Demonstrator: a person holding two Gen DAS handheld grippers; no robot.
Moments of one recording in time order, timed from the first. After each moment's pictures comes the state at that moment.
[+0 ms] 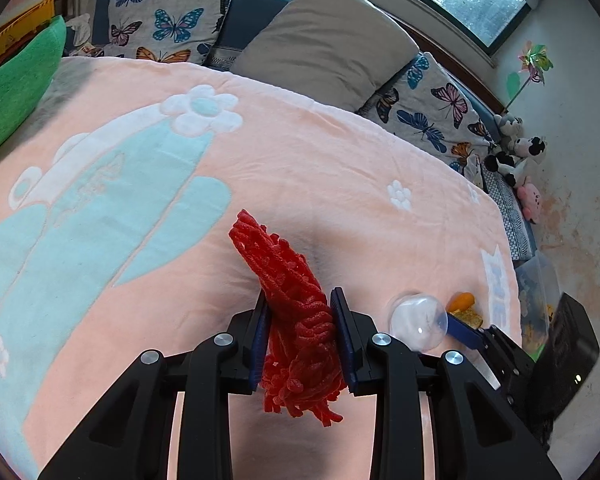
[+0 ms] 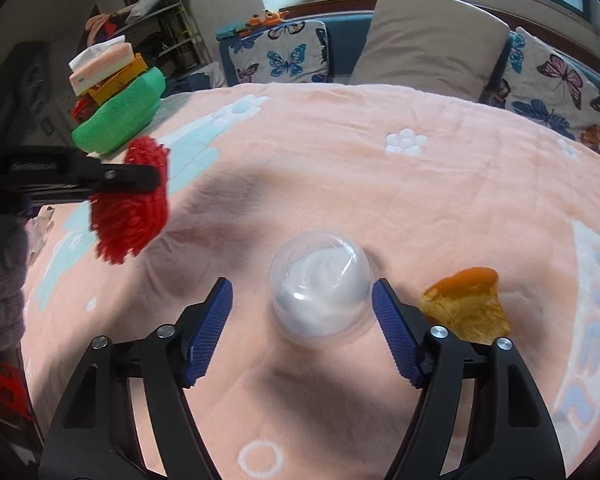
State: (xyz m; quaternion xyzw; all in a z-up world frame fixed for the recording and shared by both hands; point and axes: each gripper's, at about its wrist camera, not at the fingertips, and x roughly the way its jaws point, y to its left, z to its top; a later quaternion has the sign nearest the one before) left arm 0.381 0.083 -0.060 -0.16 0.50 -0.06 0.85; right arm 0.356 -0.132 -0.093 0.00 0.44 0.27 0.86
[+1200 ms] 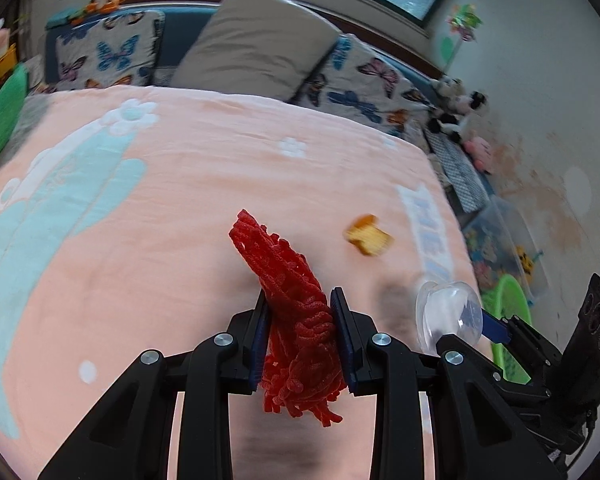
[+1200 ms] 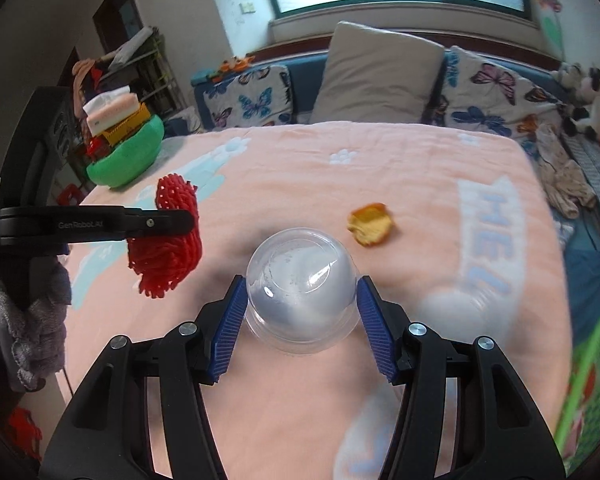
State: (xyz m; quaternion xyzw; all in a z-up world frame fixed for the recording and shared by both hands) left arm 0.291 -0.004 -0.024 -0.11 0.48 -0.15 0.86; right arm 0.221 -0.211 -0.022 0.04 0.38 0.20 0.90
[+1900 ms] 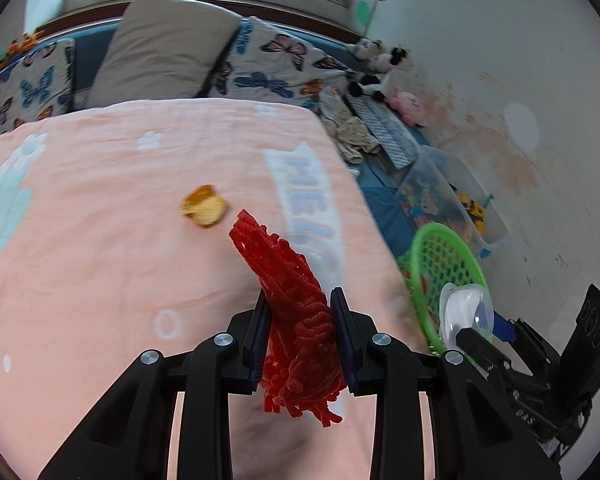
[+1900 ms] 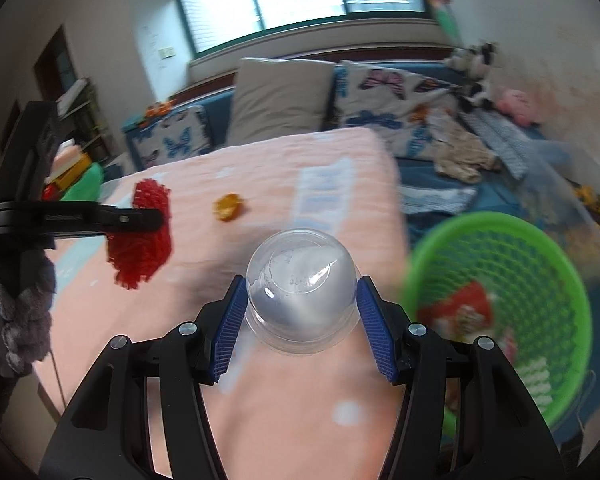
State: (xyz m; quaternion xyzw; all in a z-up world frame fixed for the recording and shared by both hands) left arm 0.245 -0.147 -0.003 -0.05 0.48 -0.26 0.84; right arm 0.109 -0.364 -0.009 0.09 0.35 0.06 0.93
